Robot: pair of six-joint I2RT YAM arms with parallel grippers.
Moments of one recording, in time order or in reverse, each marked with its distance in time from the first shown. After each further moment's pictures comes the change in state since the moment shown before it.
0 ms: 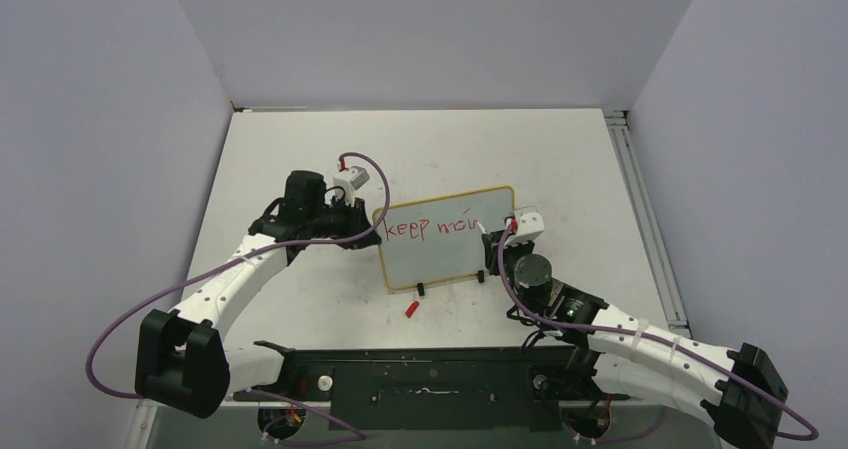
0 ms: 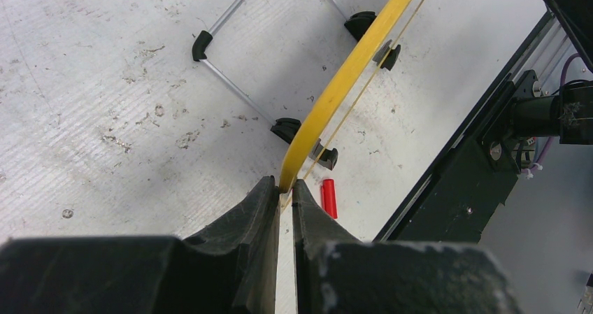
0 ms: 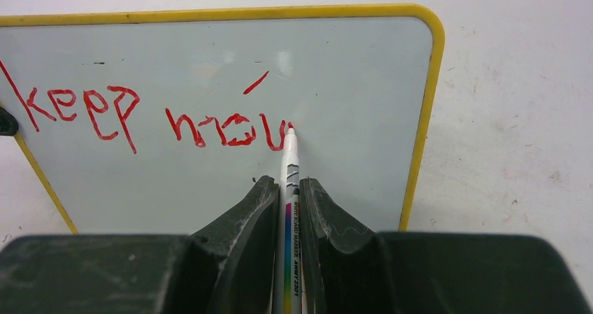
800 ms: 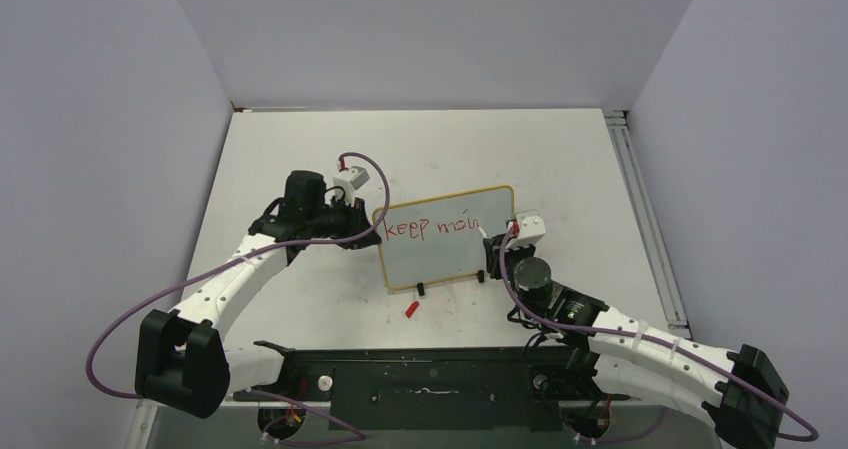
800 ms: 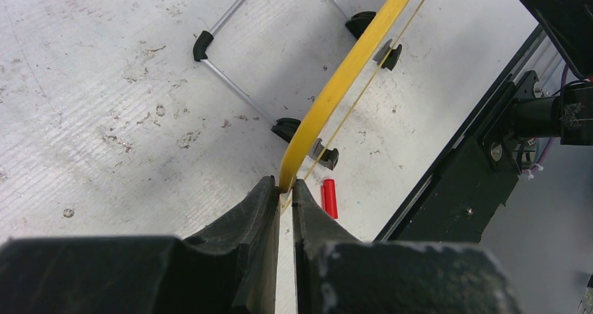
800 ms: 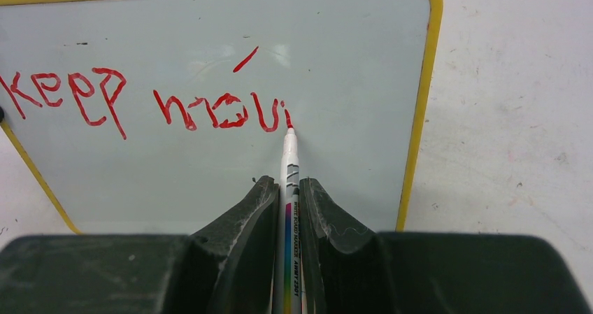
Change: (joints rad) left arm 0.000 0.000 0.000 -0.002 -0.002 0.000; right arm 0.000 -0.014 -0.028 -0.021 0.003 0.041
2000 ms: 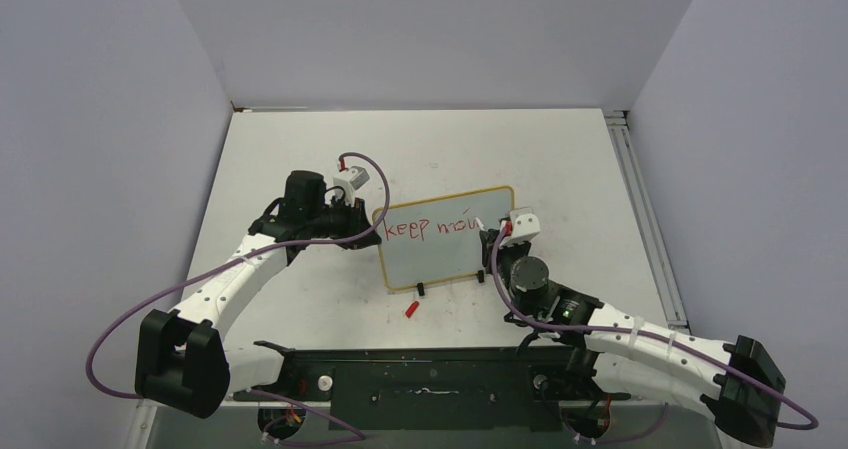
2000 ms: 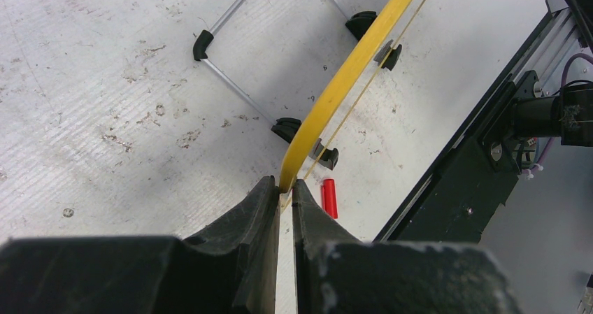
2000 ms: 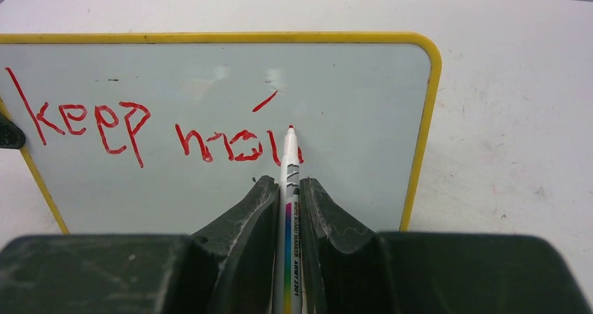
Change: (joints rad) left arm 0.000 0.000 0.000 -0.001 0.000 0.000; right arm 0.054 0.036 0.040 0.079 0.074 -0.092
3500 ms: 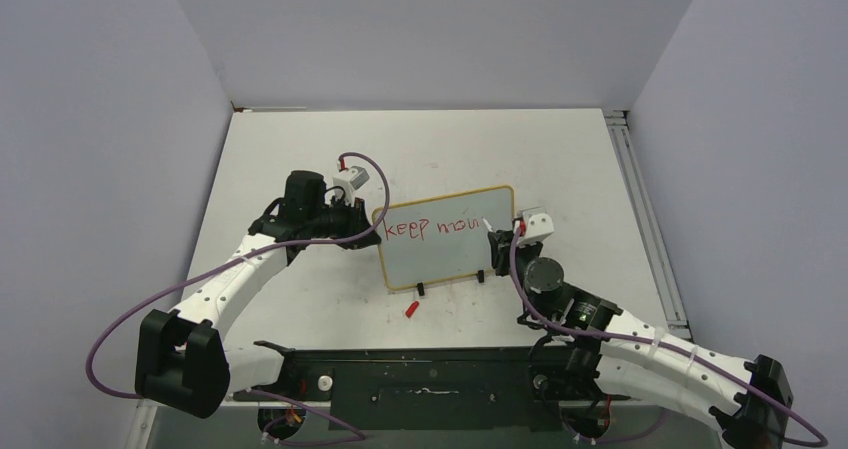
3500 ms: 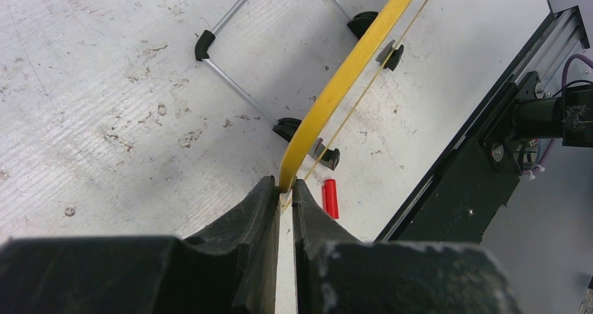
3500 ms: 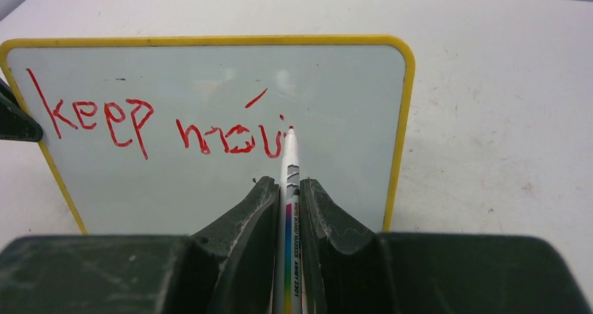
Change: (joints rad) left arm 0.000 0.000 0.000 0.000 -0.004 0.000; right arm -0.018 -0.117 0.015 -0.126 -0.034 0.009
